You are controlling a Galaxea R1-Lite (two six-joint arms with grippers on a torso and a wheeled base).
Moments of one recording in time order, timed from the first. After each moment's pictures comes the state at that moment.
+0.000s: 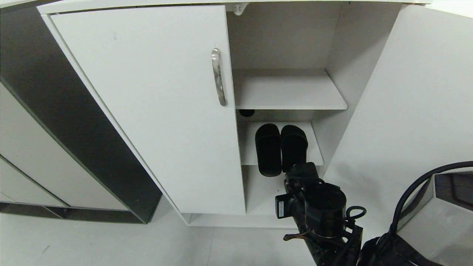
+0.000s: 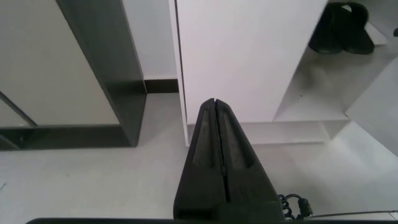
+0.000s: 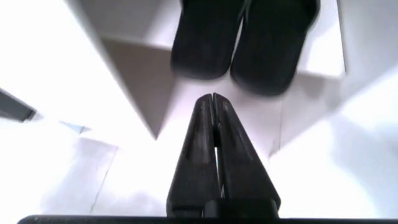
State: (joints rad) left arm 0.00 0.00 0.00 0.00 -0.02 0.02; right arm 0.90 2.08 -0.69 -1.25 -0.70 0.08
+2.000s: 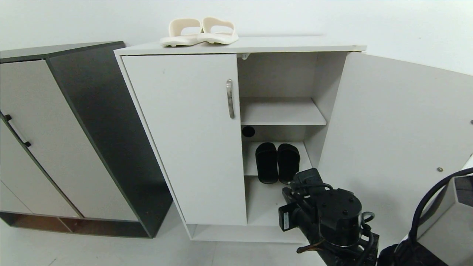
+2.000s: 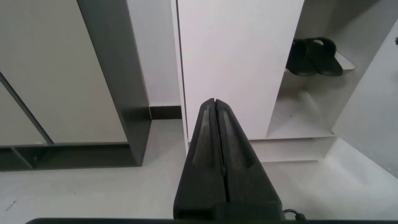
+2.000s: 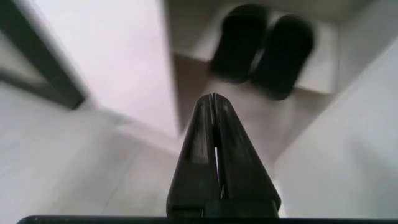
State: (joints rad) left arm 0.00 0.00 0.00 0.00 -0.02 0.02; right arm 0.89 2.02 -0.58 -1.26 -0.52 0.10
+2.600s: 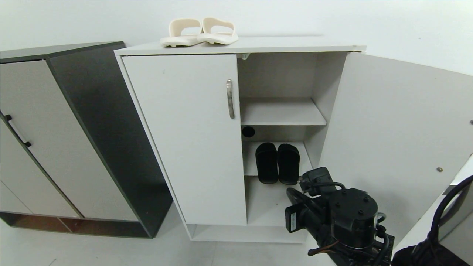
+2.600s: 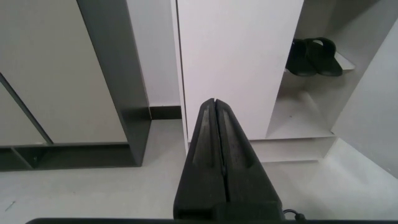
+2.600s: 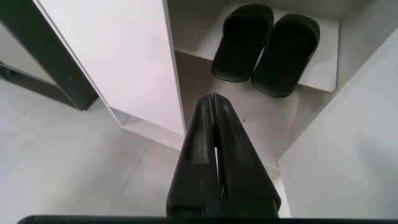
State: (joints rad) left arm 0.00 0.00 0.00 0.00 -0.02 0.02; right arm 0.88 1.97 -0.54 -1.26 -0.50 0.12
